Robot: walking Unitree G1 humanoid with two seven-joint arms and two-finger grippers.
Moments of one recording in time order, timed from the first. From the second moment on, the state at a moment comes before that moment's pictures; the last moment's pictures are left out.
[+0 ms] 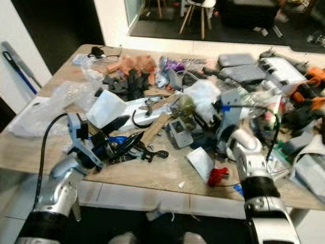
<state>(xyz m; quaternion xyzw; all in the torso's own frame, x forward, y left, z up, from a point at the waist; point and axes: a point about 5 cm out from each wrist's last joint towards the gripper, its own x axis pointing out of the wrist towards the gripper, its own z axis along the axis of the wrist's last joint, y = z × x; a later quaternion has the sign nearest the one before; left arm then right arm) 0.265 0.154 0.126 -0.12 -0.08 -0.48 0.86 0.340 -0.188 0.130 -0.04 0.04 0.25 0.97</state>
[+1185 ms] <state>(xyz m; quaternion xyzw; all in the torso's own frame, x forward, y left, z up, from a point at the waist) 0.226 0.168 0.132 -0.07 -0.02 -0.61 0.79 0.319 -0.173 0.137 -0.12 0.23 0.34 0.91</state>
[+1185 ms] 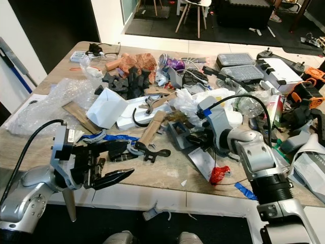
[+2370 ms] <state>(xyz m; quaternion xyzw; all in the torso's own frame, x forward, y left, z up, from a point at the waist) 0.224 0.165 0.134 -0.07 -0.02 -0.62 0.79 0.301 -0.161 0.205 -0.02 0.06 0.47 0.88</state>
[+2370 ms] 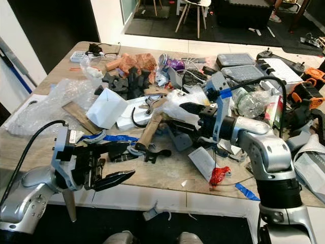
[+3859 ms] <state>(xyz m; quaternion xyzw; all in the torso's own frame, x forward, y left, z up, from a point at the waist) 0.253 0.166 0.145 -0.05 -0.06 -0.51 0.86 0.309 -0.192 0.201 -0.19 0.02 0.42 0.89</state>
